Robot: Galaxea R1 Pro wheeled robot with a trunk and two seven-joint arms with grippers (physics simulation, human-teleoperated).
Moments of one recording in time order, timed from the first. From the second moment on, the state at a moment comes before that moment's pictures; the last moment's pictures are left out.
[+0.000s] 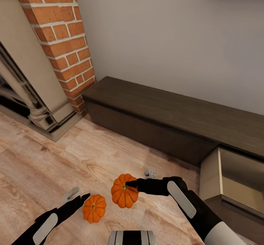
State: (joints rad) left arm -0.41 0.26 -0.24 -0.66 0.96 0.27 -0.18; right arm -0.53 -0.10 0.50 -1.11 -0.97 0.79 0.14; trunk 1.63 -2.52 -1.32
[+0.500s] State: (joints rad) left arm -0.41 0.30 -0.24 -0.73 0.96 0.27 -0.26; right arm -0.54 -0.10 0.42 -1.13 -1.00 0.78 0.17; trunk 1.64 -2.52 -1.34
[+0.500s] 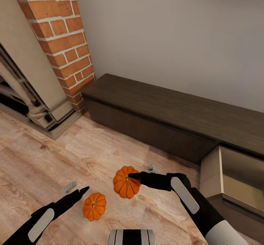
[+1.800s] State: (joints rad) left arm -0.41 0.32 -0.23 -0.74 0.95 0.27 -0.34; right arm -0.53 -0.11 0.35 -1.44 -0.99 0.78 0.43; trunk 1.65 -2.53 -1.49
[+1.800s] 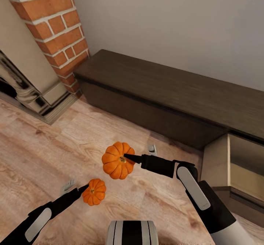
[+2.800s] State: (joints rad) left arm -0.41 0.34 -0.23 -0.74 0.96 0.27 -0.34; right arm -0.53 -0.11 0.35 -1.42 -0.98 0.77 0.59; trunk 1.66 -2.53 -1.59
